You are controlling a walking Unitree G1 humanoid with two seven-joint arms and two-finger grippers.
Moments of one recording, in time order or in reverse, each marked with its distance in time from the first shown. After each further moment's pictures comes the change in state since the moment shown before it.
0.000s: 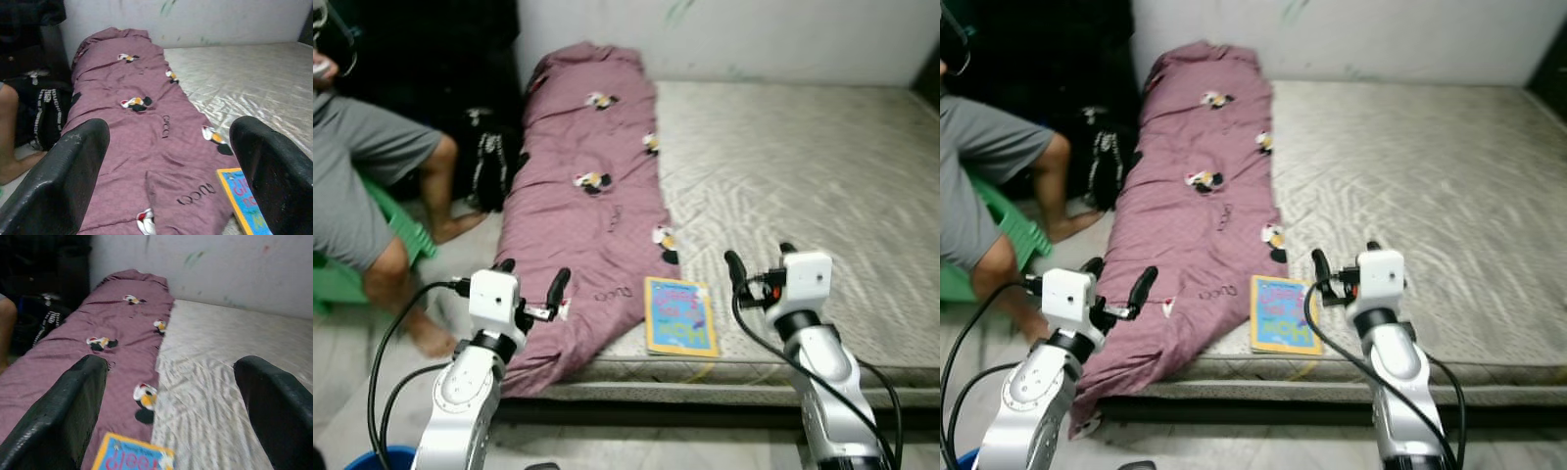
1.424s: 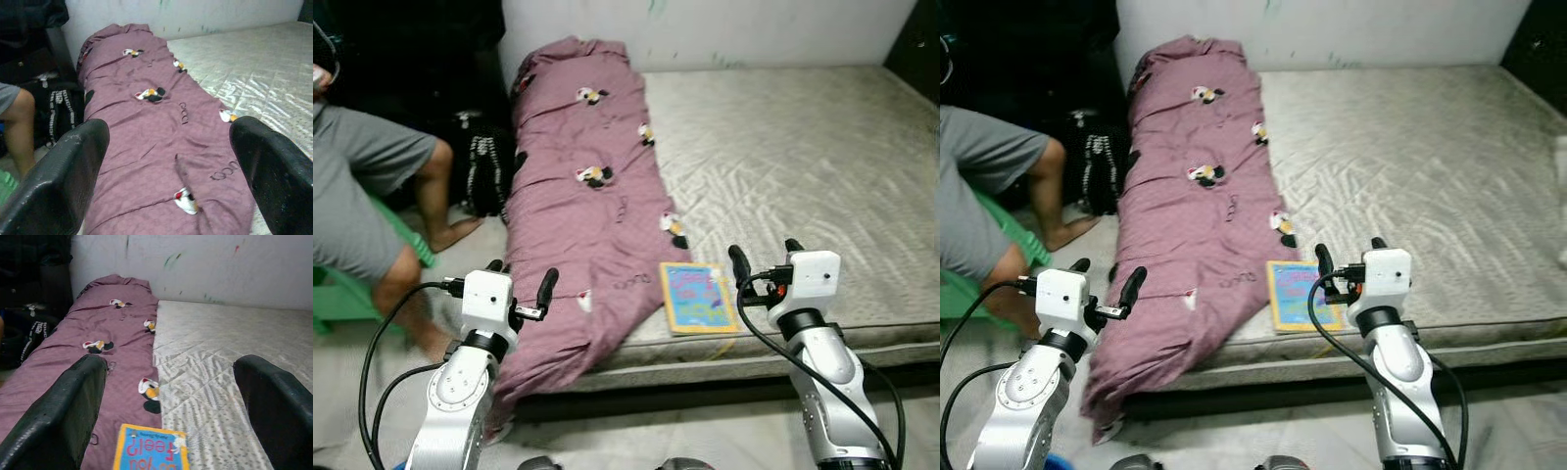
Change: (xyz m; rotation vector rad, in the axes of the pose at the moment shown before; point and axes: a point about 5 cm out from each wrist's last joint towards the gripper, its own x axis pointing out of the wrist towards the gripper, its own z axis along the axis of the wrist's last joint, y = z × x) left arm -0.001 0.010 -0.003 0.059 0.031 0.070; right arm -0.003 -0.001 0.003 0.024 -0.018 -0.021
